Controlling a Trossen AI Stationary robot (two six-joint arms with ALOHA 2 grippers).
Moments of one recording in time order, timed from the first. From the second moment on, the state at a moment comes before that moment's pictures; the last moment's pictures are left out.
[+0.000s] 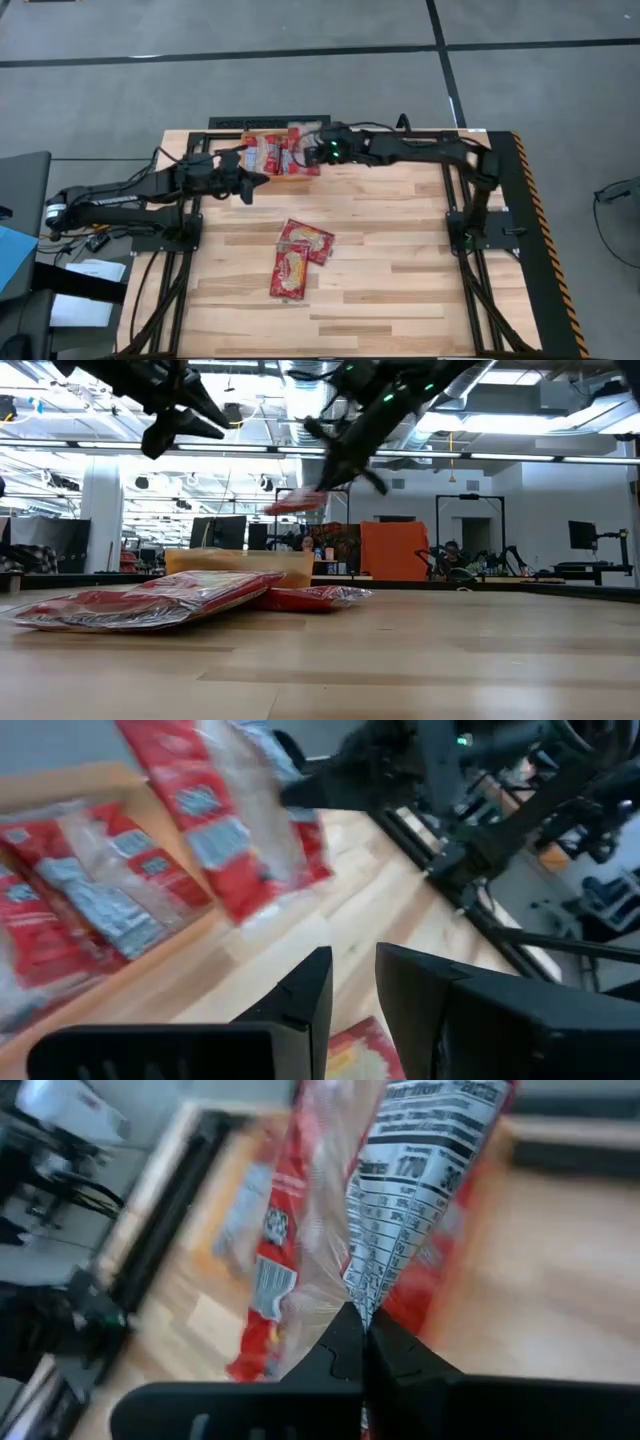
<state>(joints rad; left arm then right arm) 0.23 0.76 0.64 -0.16 -0.16 -0.66 -0.33 1.84 1.46 -0.26 0.14 0.84</state>
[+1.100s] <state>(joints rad) 0.25 0.70 0.64 -0.28 -0.23 -0.59 -0.45 2.13 1.71 -0.33 -0.03 0.75</state>
